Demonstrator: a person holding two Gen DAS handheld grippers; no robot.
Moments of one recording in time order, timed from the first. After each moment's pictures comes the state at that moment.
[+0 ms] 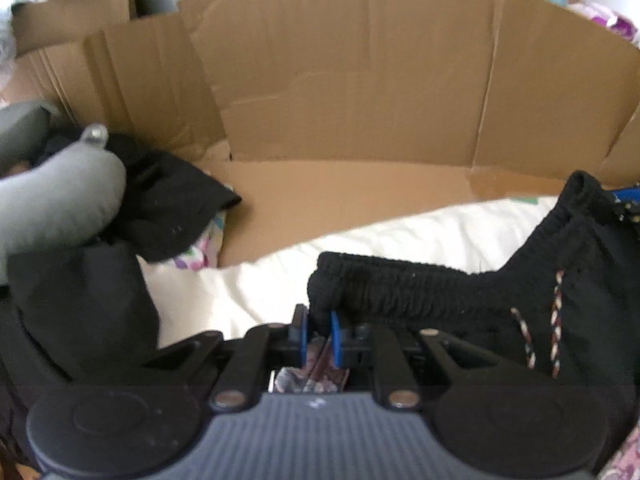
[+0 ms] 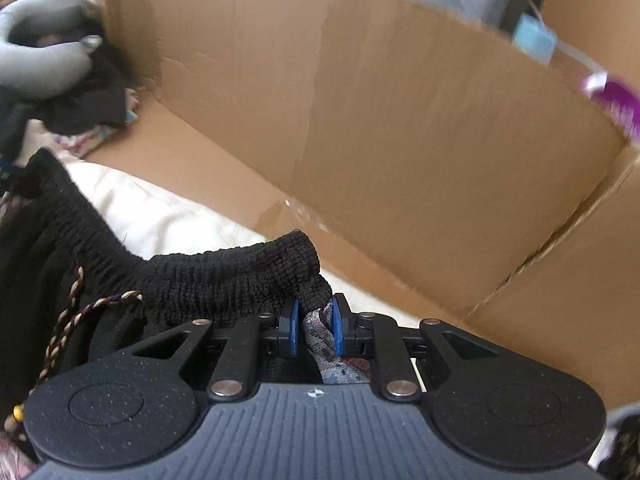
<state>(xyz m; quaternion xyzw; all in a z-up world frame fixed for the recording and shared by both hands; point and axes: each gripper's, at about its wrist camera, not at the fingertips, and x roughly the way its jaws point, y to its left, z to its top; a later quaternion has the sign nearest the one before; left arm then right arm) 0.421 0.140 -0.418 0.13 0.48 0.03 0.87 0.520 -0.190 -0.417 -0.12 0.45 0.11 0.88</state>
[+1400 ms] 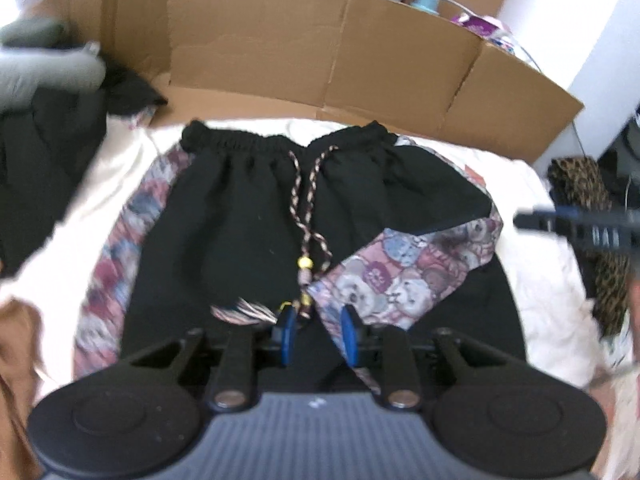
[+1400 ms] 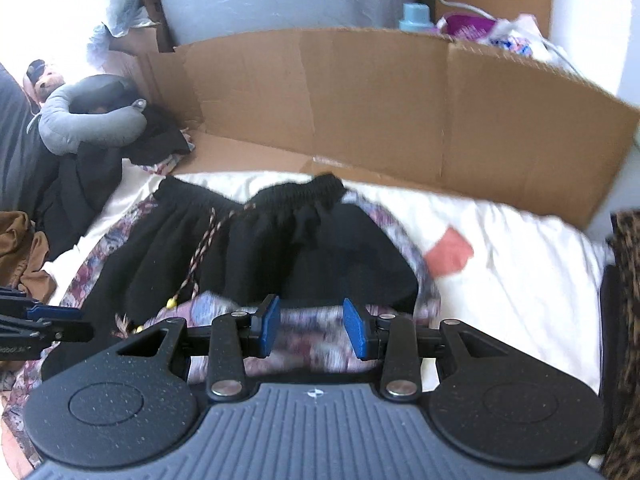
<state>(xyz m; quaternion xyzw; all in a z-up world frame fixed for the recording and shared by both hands) 0.220 0.049 -0.387 -0.01 0.50 -0.04 0.87 0.308 -0.252 -0.348 0.01 0.43 0.14 0.89</state>
